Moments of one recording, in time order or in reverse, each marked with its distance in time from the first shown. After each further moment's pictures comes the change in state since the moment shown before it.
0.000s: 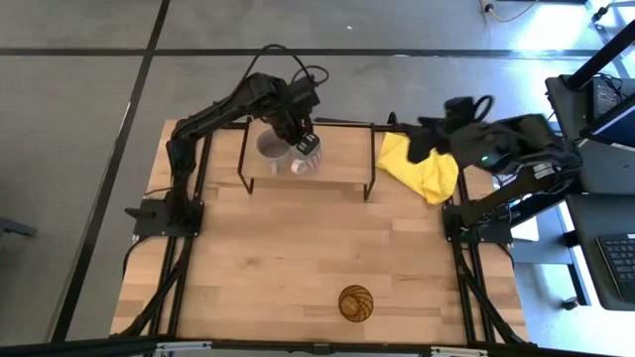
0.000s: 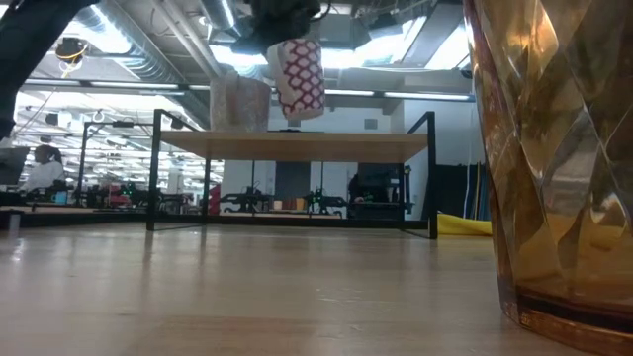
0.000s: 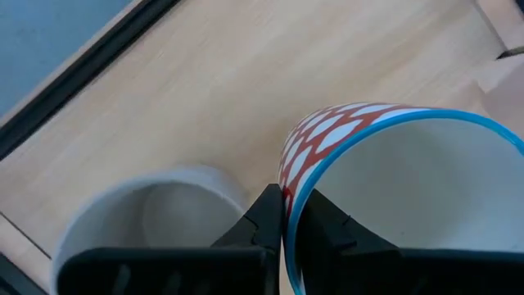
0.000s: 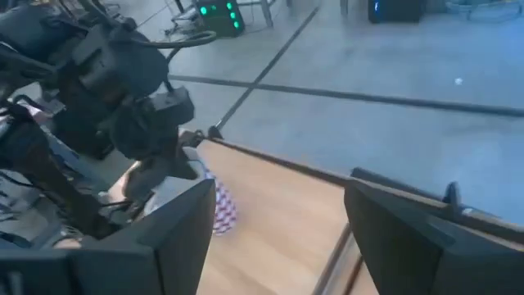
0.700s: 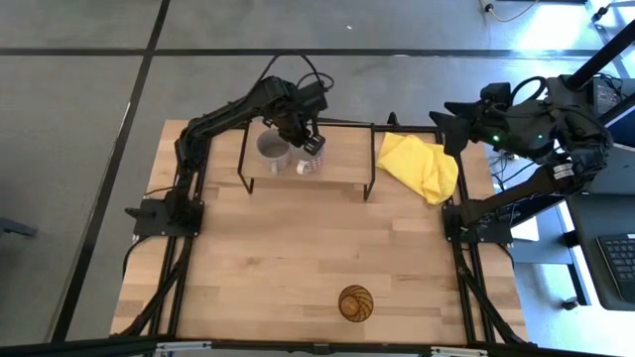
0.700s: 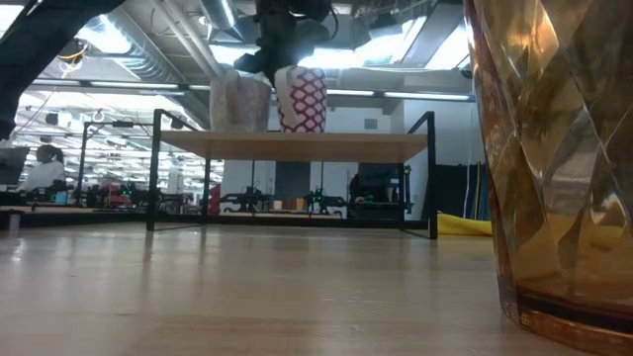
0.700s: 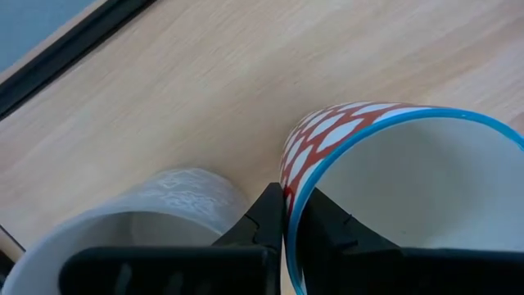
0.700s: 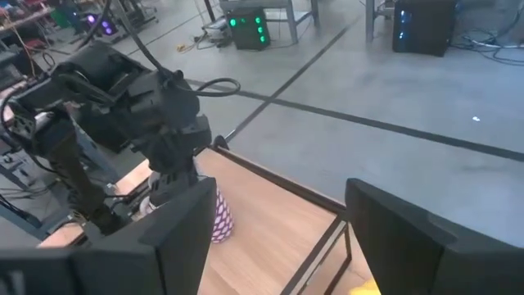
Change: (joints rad) left arm 0.018 0.076 -0.010 -0.002 -0.016 -0.091; right arm -0.086 -0.199 -0.065 0.072 -0.086 -0.289
